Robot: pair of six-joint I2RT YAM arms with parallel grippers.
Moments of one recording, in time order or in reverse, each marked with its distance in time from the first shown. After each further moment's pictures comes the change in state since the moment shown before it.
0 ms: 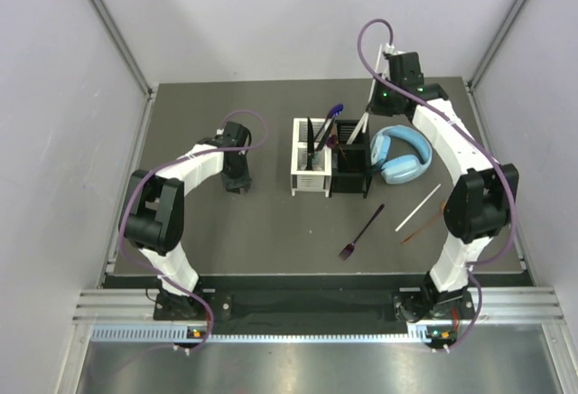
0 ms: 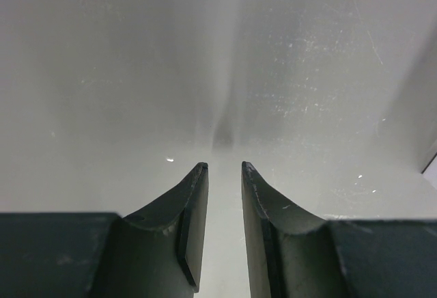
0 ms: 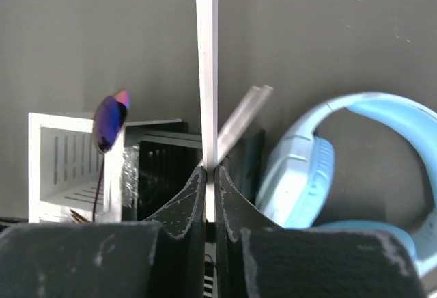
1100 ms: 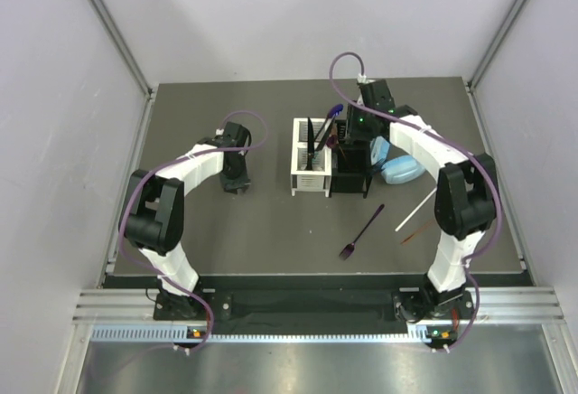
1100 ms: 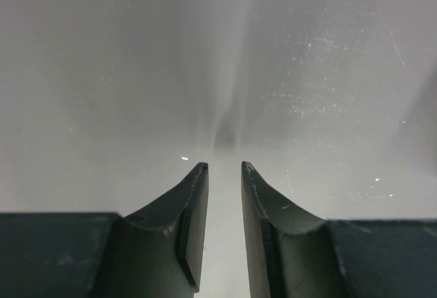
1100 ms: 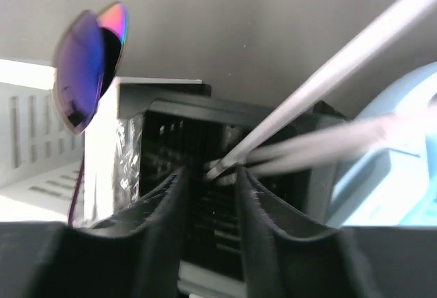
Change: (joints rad) left arm 0.000 0.000 0.000 -0.016 -0.036 0.014; right arm 0.112 0.067 -0.197 0.171 0.003 0.047
